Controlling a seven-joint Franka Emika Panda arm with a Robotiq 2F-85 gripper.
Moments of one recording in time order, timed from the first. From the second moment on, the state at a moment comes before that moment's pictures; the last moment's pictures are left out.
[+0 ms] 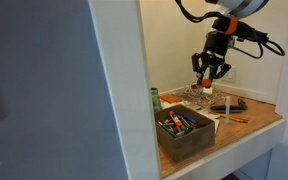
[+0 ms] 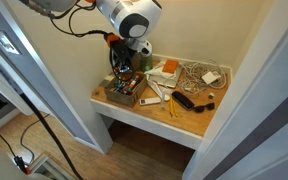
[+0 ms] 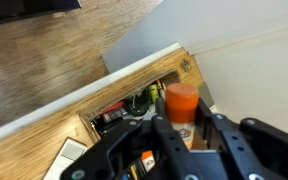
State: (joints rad) arm -0.05 0.14 -0.03 -1.98 0.54 1.83 0.03
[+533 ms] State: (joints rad) arm -0.06 0.15 -0.04 -1.96 0.54 1.70 0.13
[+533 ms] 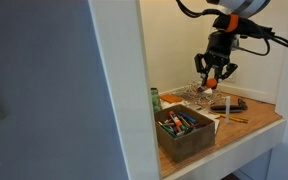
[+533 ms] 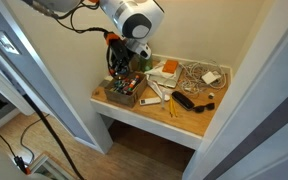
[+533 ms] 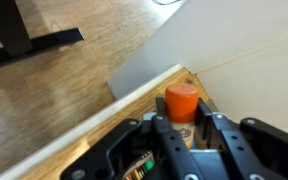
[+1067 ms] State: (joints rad) arm -0.18 0.25 -0.15 -1.85 0.63 1.35 0.25
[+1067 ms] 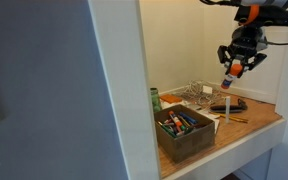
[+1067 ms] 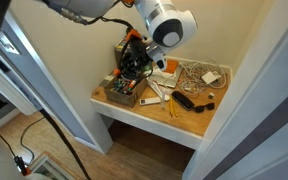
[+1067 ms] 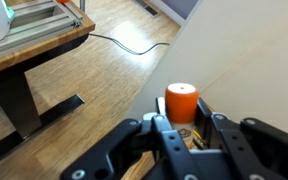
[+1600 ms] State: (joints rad) arm -0.26 0.44 -0.20 -1.83 0.88 1.30 0.37
